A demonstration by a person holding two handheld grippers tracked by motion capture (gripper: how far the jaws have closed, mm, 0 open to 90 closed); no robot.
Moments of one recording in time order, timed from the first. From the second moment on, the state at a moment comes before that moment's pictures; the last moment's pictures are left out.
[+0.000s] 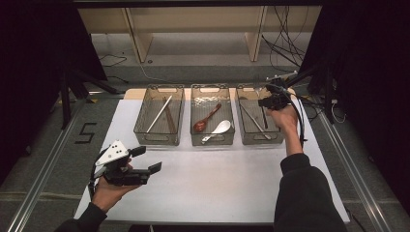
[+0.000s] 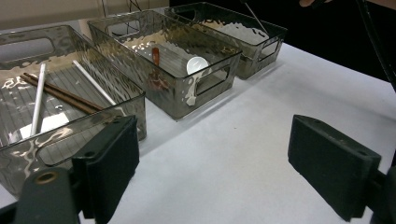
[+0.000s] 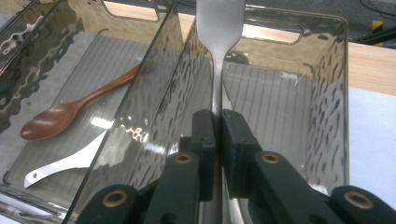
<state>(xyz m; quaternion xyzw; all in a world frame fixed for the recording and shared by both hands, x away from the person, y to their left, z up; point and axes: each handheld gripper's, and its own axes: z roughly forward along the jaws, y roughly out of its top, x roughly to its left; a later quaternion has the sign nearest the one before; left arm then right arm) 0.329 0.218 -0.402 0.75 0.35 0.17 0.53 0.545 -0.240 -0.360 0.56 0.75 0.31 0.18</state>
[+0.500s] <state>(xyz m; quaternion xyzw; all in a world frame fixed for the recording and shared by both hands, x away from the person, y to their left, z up) 0.329 0.217 -0.402 0.75 0.35 0.17 0.53 0.545 -0.240 -0.376 0.56 0.75 0.31 0.15</state>
